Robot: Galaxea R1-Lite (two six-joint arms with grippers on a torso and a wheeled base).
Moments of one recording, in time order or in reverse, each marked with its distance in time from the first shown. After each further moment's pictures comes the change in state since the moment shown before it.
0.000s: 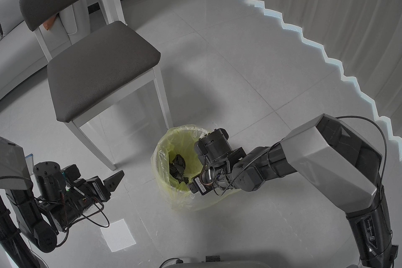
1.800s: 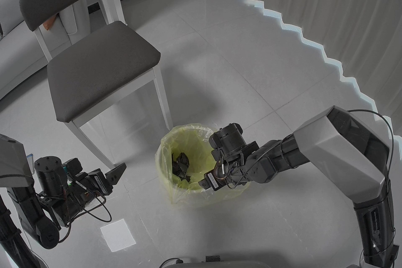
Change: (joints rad) left arm -0.009 0.001 -0.053 0.000 0.000 0.007; right arm -0.065 -0.041 0.057 0.013 0.040 0.001
